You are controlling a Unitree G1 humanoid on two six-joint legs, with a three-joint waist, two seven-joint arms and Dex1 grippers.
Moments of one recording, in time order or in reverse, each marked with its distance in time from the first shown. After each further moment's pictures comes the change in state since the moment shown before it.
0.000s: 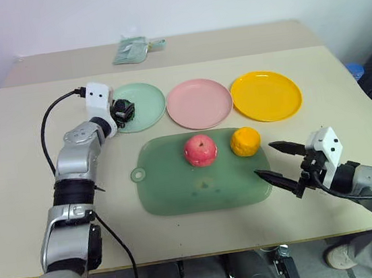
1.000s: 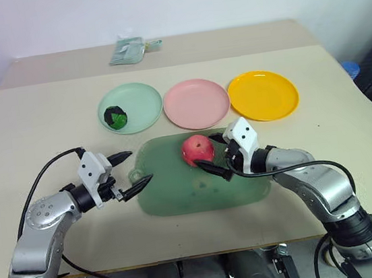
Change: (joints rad) left arm 0.818 0.229 0.072 -0.872 -0.274 -0.057 -0.513; right arm -0.440 0.237 0.482 0.150 -0.200 0.127 -0.256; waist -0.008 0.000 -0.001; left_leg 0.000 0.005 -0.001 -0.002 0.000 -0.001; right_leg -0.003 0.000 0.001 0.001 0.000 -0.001
